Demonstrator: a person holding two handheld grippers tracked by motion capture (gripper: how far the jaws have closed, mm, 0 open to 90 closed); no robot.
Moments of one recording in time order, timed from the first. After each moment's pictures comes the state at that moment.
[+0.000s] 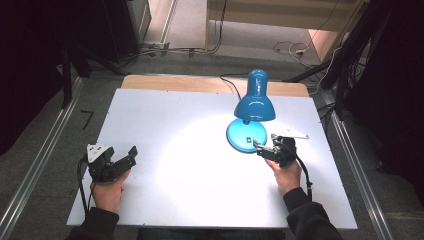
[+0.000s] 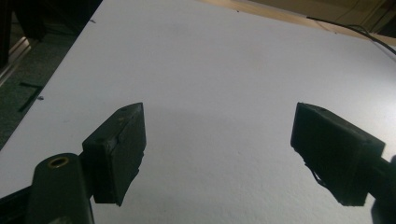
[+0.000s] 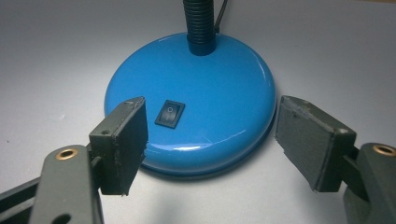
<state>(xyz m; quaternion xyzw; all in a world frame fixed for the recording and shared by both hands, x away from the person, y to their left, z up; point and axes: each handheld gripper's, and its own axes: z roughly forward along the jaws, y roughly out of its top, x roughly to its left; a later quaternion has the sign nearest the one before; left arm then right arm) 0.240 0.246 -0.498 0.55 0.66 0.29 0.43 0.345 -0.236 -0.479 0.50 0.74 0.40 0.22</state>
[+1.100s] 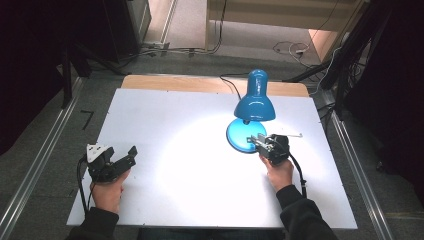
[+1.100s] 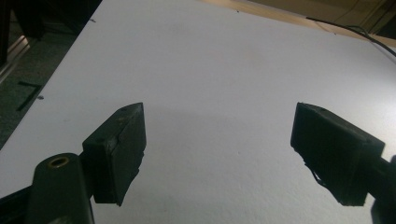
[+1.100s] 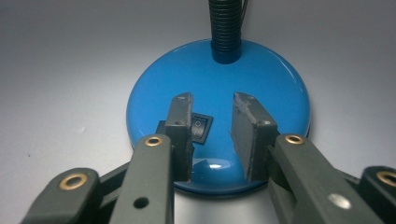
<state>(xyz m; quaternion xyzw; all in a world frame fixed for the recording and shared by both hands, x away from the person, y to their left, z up) 0.240 0.247 -0.498 0.55 0.66 0.29 0.43 0.350 -0.219 -0.482 0.50 0.73 0.41 0.20</state>
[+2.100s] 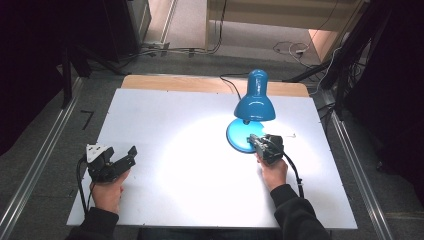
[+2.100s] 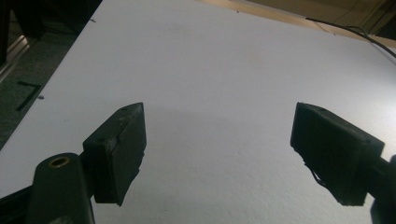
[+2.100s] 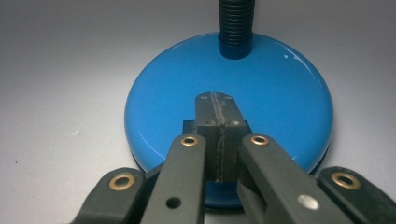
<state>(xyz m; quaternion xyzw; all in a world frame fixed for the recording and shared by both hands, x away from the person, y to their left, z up) 0.239 0.247 -0.497 0.55 0.66 0.29 0.43 0.357 -0.208 -0.494 0.50 0.73 0.41 0.20</state>
